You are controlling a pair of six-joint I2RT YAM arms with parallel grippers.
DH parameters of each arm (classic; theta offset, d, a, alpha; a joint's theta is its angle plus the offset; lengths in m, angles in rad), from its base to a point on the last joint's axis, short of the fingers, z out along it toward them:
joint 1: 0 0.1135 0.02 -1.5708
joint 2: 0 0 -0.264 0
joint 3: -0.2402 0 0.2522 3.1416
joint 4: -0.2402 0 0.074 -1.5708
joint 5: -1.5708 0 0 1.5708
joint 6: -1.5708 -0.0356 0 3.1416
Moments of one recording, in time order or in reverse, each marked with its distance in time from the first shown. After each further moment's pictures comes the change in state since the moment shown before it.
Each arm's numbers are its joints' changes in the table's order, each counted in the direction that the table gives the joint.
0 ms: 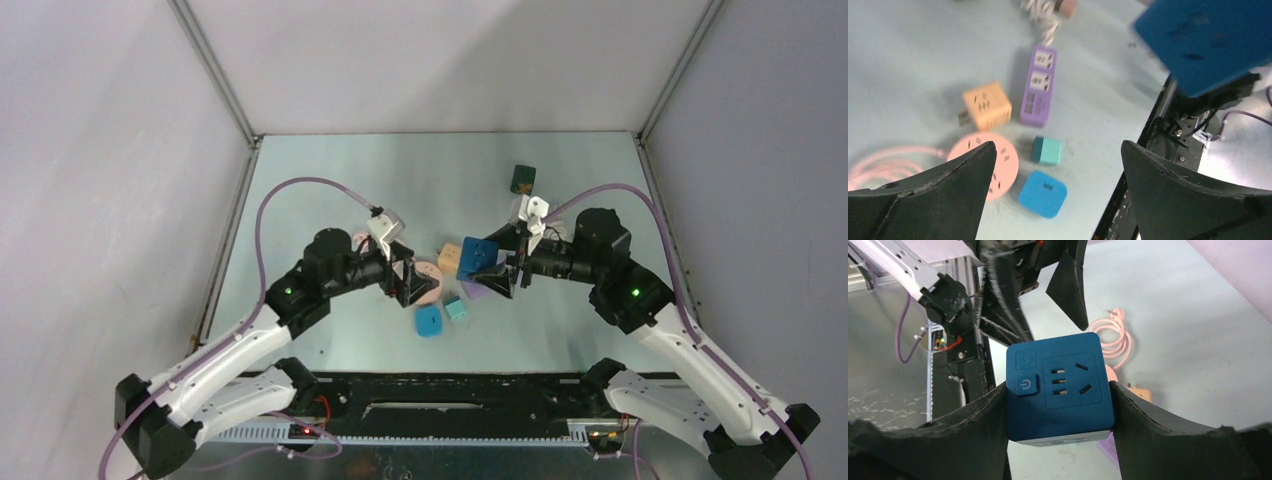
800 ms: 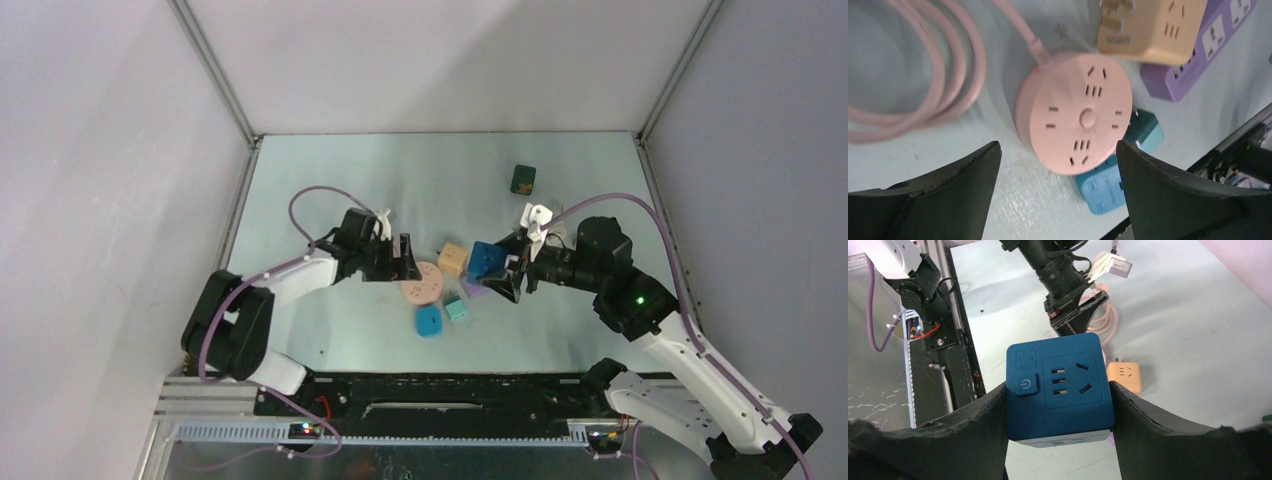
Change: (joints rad) left arm 0.295 0.591 -0.021 -0.119 -0.008 0.304; right arm -0.011 -0.053 0.055 -0.076 -0.099 0.041
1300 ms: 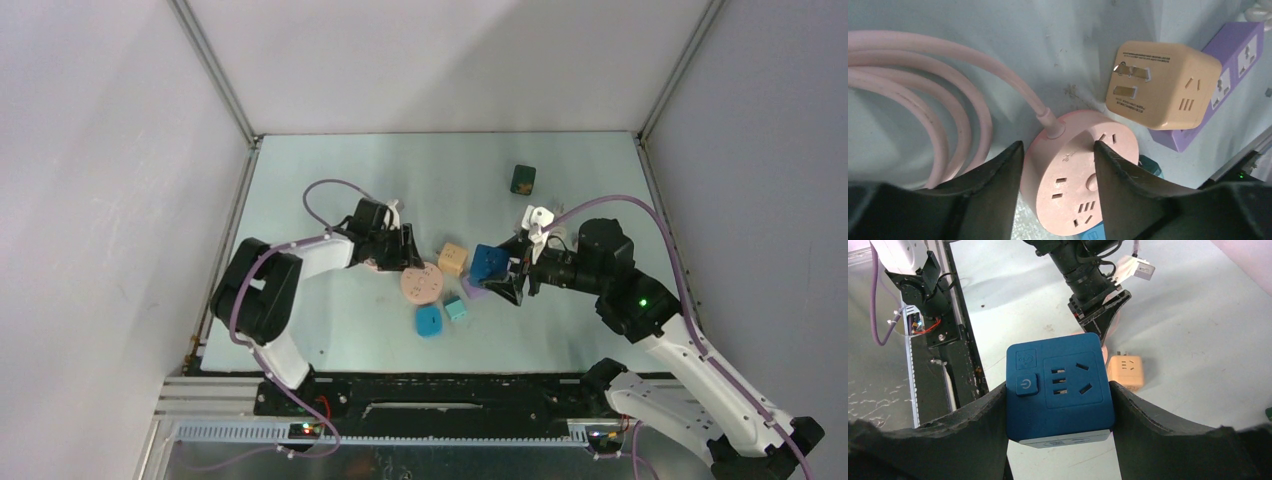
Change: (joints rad) left arm 0.014 0.234 -0.132 0.095 -0.002 0.031; right arm -0.001 -0.017 0.000 -0.039 -0.006 0.001
